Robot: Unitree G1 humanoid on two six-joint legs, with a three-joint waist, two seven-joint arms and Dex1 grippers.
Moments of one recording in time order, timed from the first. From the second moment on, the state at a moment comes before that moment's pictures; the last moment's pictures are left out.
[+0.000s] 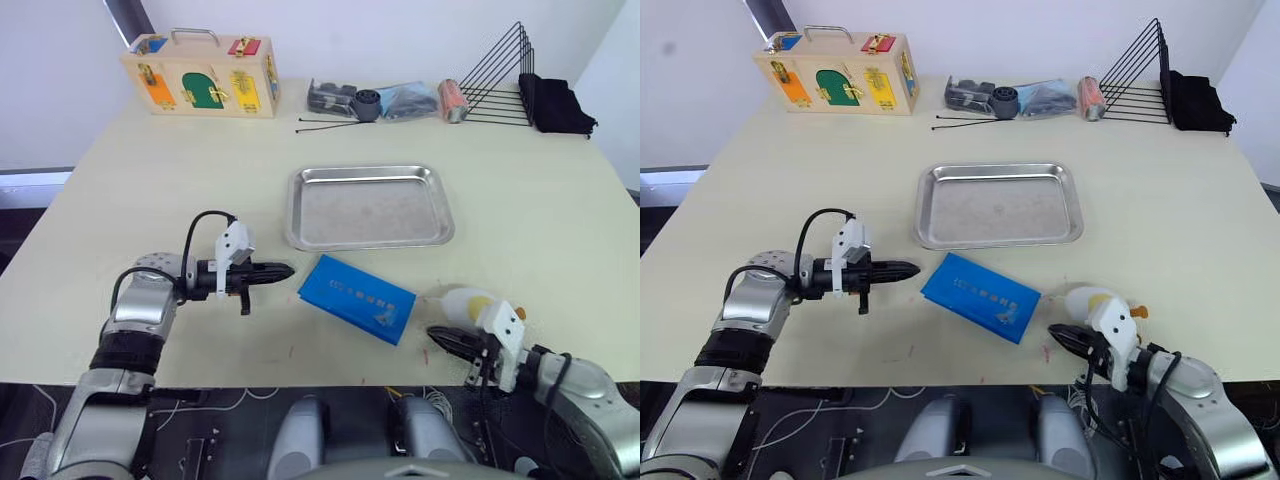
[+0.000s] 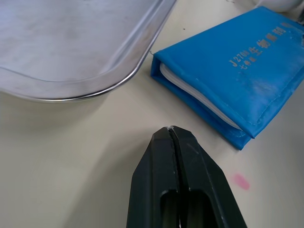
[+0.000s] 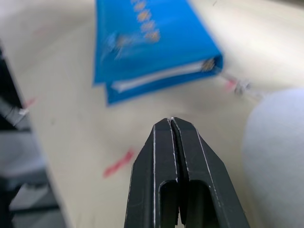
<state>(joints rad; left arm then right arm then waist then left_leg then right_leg) -0.45 0.70 -0.06 0.42 -0.29 0.14 -1.34 0.24 -0.57 0.05 -0.49 0.36 0.40 0.77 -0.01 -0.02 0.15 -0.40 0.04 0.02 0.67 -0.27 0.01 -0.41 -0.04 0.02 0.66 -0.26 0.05</state>
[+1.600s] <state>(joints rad) -0.37 0.62 -0.07 0.34 -0.29 0.13 -1.34 -0.01 -0.55 0.16 -0.41 0.34 0.54 0.79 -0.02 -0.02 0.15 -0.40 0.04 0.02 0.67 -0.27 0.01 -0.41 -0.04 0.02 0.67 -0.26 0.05</state>
